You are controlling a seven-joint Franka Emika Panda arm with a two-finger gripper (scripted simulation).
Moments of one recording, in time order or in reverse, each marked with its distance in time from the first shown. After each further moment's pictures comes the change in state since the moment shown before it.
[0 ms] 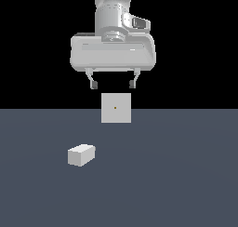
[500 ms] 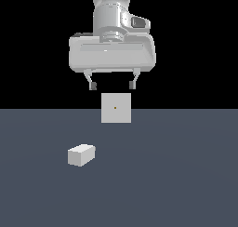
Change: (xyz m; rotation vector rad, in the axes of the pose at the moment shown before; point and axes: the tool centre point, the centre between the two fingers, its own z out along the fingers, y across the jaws) arm -0.005 -0.002 0.004 -0.002 0.016 0.020
